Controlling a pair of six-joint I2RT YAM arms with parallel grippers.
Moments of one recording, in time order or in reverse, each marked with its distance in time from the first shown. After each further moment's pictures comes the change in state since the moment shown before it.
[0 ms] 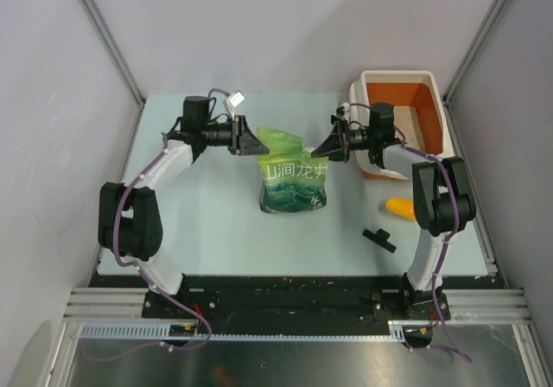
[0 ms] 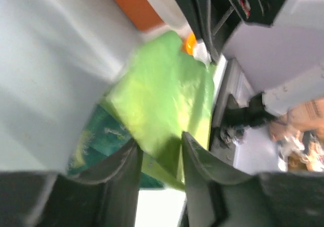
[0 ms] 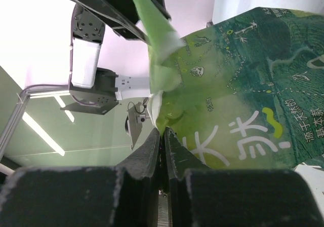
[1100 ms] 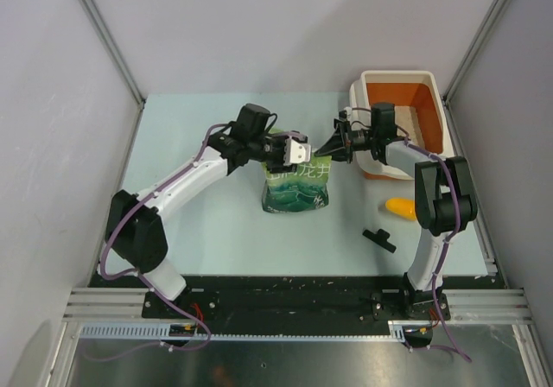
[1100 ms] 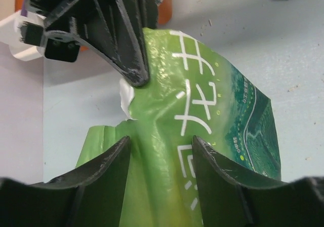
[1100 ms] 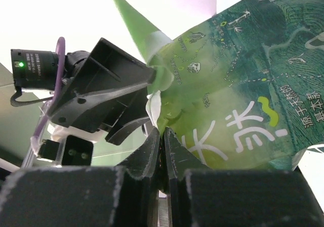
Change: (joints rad) left arm -0.398 -0.039 0.162 -0.277 -0.474 1.272; right arm -0.021 0.000 0.046 -0.233 -0.014 -0.050
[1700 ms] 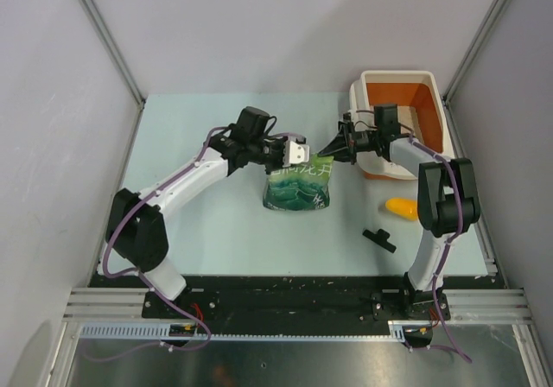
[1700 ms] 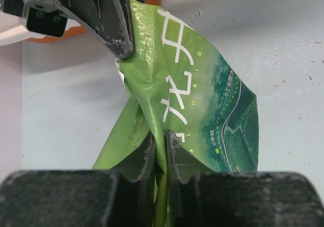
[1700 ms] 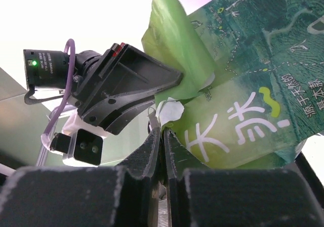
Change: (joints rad) left arm 0.006 0.004 -0.039 0.003 0.013 -0.012; right arm -0.023 -0.018 0.023 -0.207 0.011 -0.100
